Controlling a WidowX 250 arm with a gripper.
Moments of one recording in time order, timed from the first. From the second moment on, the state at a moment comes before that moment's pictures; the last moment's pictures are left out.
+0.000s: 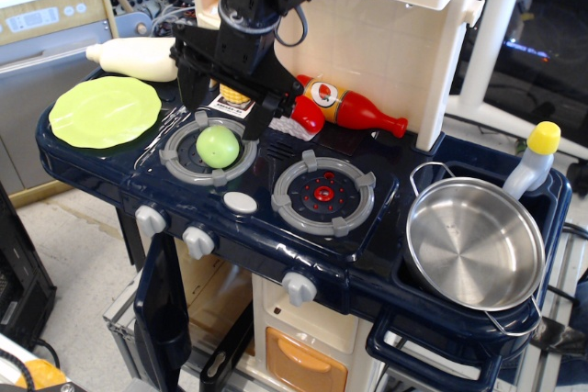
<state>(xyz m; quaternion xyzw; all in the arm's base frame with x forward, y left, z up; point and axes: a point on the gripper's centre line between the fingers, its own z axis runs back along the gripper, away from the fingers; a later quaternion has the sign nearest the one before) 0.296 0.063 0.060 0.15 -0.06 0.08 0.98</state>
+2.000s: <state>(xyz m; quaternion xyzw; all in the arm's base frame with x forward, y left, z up) 0.286 0.192 0.042 0.13 -0.07 0.02 0.99</state>
